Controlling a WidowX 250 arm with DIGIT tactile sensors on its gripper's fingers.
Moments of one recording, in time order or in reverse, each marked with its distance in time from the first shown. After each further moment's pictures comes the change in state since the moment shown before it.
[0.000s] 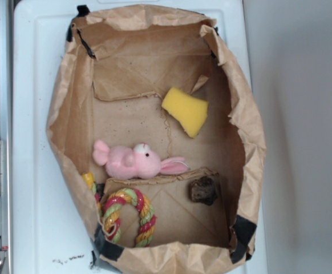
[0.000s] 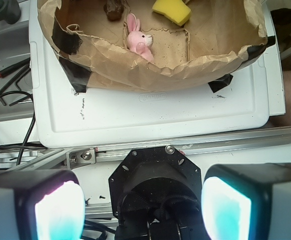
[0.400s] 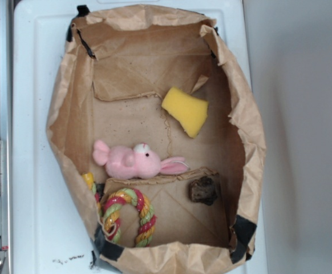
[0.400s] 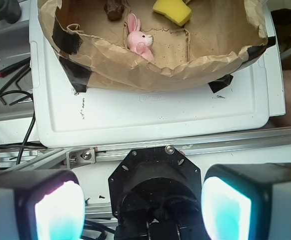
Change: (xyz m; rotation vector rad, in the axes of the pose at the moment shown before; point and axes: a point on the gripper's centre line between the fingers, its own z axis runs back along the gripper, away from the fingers) arm 0.002 0.002 -0.001 0.007 -0.001 0.003
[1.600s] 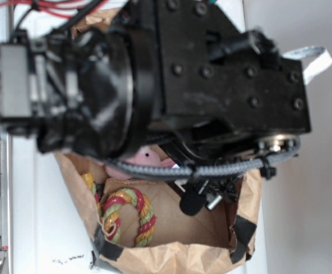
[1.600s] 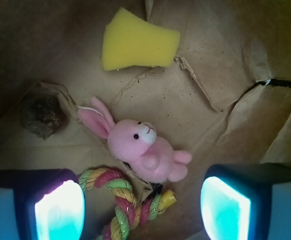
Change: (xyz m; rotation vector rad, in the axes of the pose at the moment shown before) arm 0.143 0.016 -0.135 0.079 0.237 0.749
